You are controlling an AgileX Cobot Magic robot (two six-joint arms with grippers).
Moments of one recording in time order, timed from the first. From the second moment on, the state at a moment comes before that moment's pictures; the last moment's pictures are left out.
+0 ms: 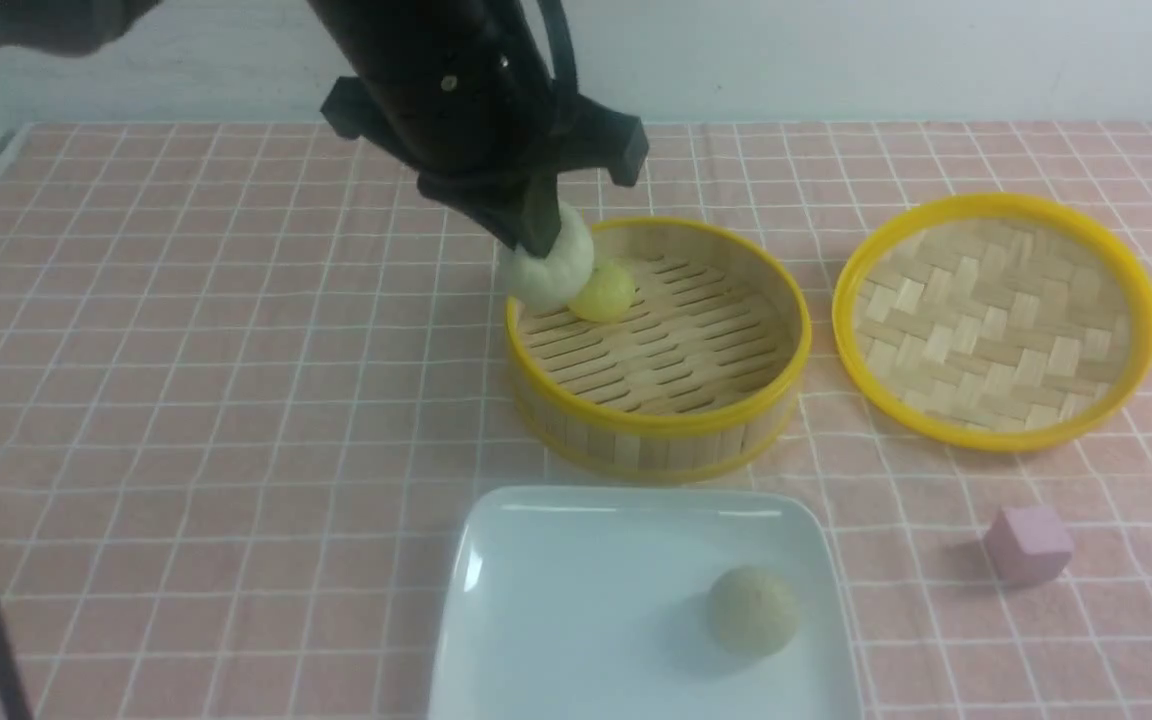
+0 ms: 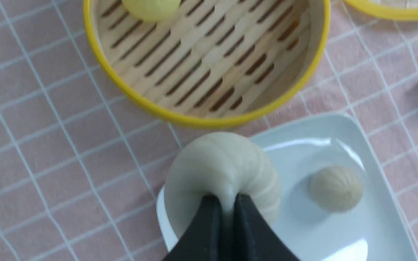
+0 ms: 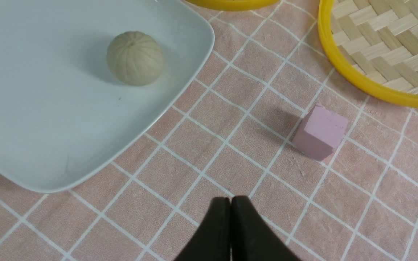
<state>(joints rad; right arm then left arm) 0.57 0.51 -0.54 -0.06 0.83 -0.05 -0.57 1.72 -1.77 -0.11 1.24 -0.10</state>
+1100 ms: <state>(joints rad) 0.57 0.51 -0.54 -0.06 0.83 -0.05 -0.76 1.89 -1.61 -0.06 0.81 -0.31</state>
